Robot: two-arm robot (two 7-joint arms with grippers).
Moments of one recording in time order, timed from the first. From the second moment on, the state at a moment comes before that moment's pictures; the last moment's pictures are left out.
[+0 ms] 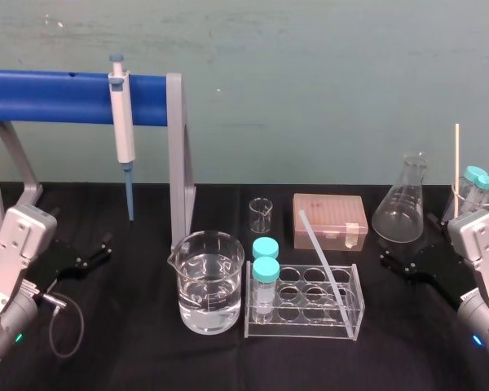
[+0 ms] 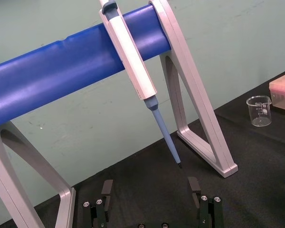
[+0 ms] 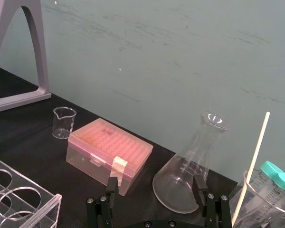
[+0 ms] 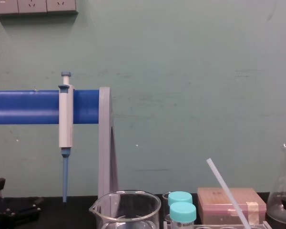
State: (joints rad) left arm -0.20 0.60 0.45 -1.41 -0.25 -0.12 0.03; right arm 0.20 0.60 -0.45 -1.41 0.25 -0.12 -0.03
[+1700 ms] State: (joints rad) left arm -0.20 0.60 0.45 -1.41 -0.25 -0.12 0.03; right arm 0.20 0.60 -0.45 -1.41 0.25 -0.12 -0.03
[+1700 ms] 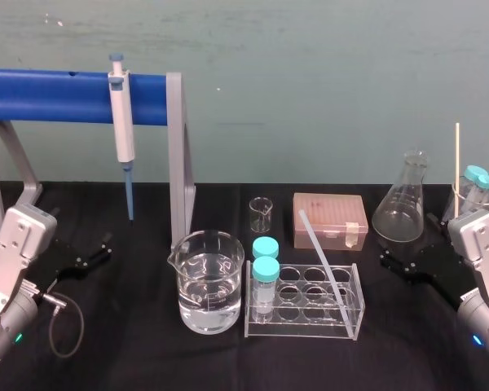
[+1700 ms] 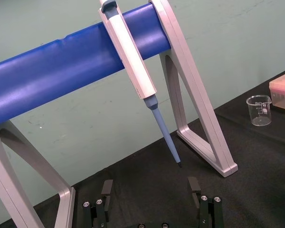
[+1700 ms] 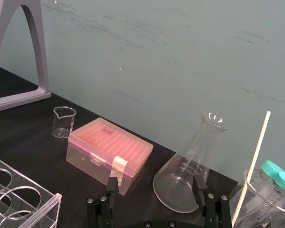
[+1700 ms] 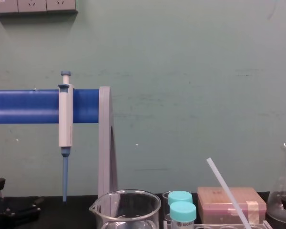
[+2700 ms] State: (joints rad) left arm -0.20 0.60 0.45 -1.41 -0.25 -0.12 0.03; right arm 0.07 0.74 -0.31 -1.74 0.59 0.13 0.37
